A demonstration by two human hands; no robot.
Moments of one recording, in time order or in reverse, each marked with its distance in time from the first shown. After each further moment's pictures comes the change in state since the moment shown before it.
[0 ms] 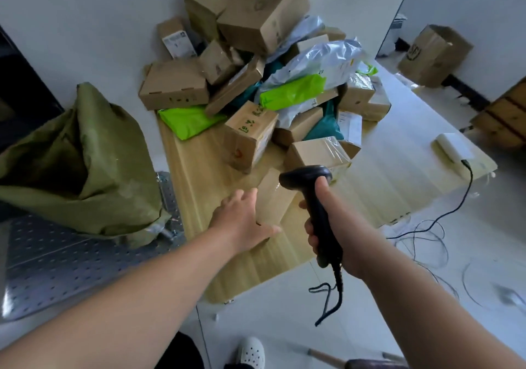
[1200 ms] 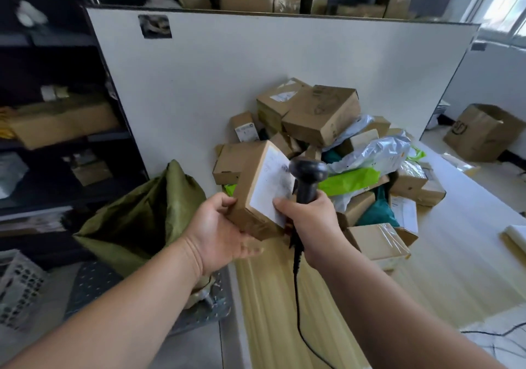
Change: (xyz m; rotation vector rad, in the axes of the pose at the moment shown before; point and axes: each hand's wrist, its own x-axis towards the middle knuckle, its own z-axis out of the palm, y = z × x) left_hand -0.029 -0.073 -0.184 -1.780 -0.209 -0.113; right_hand 0.033 -0.125 0.147 0.107 0.068 -0.504
